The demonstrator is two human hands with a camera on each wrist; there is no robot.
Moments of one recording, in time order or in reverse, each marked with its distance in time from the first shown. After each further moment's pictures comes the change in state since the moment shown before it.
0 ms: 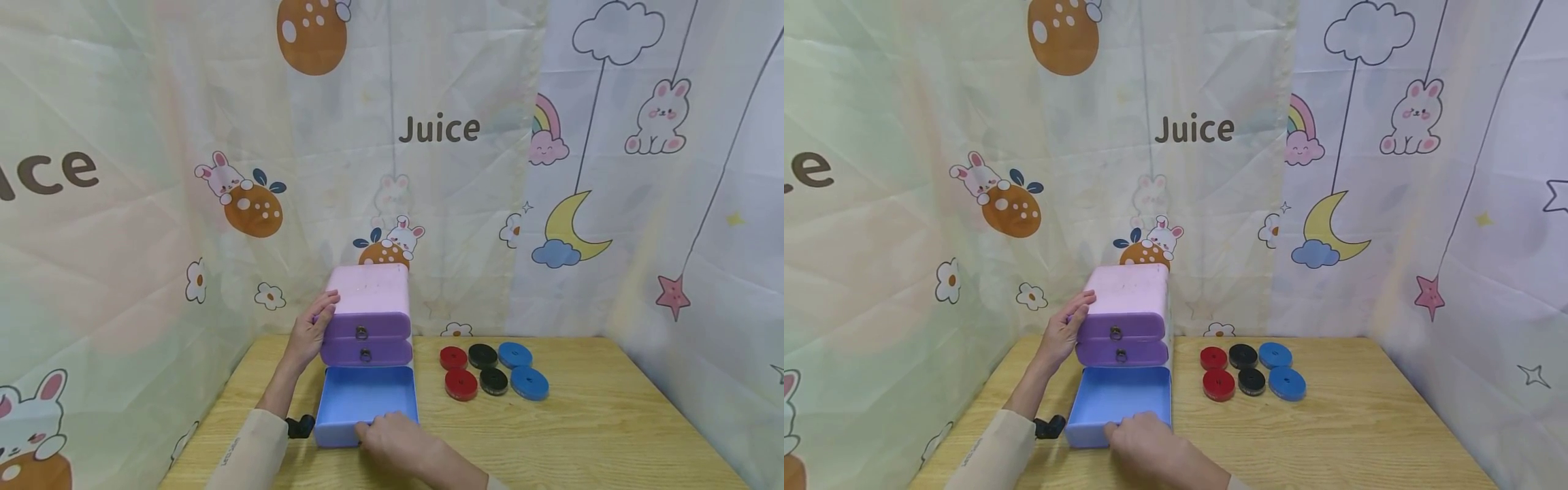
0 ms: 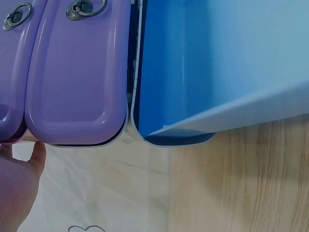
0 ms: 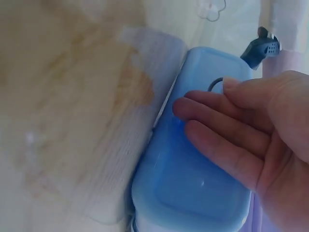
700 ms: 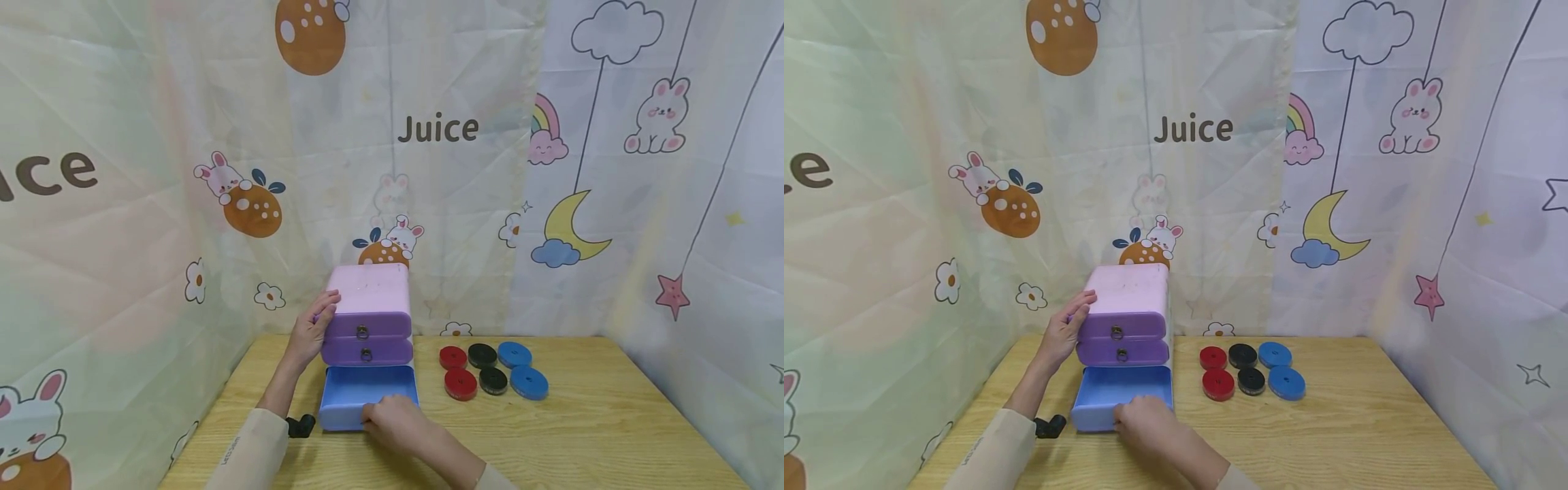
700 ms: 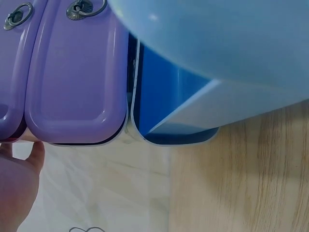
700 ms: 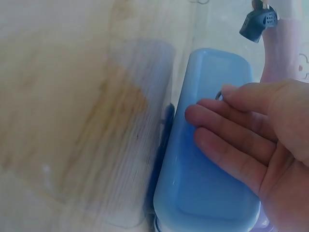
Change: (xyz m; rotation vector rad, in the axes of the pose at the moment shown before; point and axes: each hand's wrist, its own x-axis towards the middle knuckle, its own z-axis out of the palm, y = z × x) left_hand 0.001 0.001 0.003 0.001 -0.005 0.014; right_hand 0.012 0.024 0.008 0.168 0.132 0.120
